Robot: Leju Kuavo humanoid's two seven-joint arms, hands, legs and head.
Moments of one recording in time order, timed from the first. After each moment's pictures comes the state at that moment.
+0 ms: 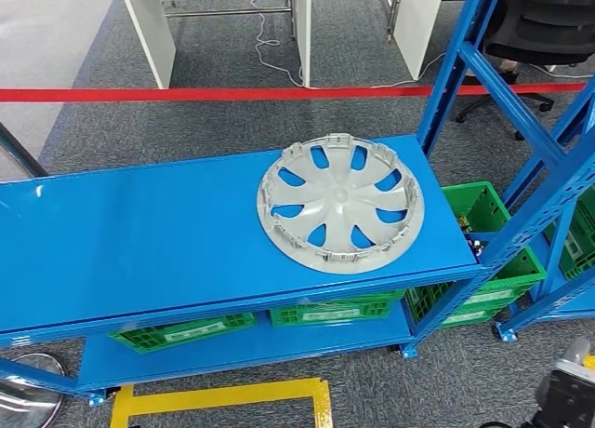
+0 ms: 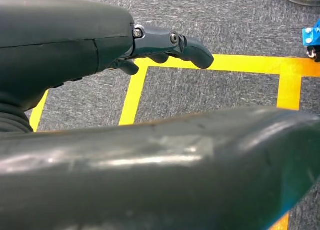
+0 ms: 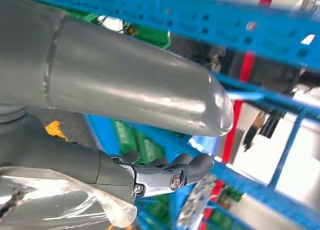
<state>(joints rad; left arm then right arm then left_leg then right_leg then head) -0.02 -0.18 0.61 -0.25 -0.46 0.48 -0.45 0.30 0.31 -0.39 -1.78 0.51 -0.49 -0.69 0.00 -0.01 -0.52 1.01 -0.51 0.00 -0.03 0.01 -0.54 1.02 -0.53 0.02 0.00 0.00</state>
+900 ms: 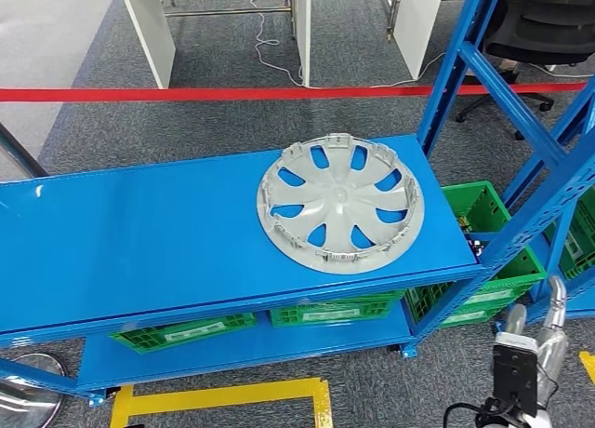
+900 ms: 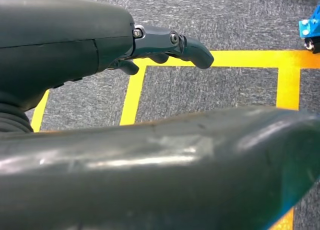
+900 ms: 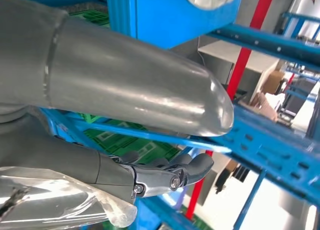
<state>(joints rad) -0.02 -0.18 0.61 -0.25 -0.50 0.46 -0.43 0.32 0.15 -0.09 -1.78 0.58 -0.57 -0.57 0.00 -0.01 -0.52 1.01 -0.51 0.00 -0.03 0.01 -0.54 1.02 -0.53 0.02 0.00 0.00</state>
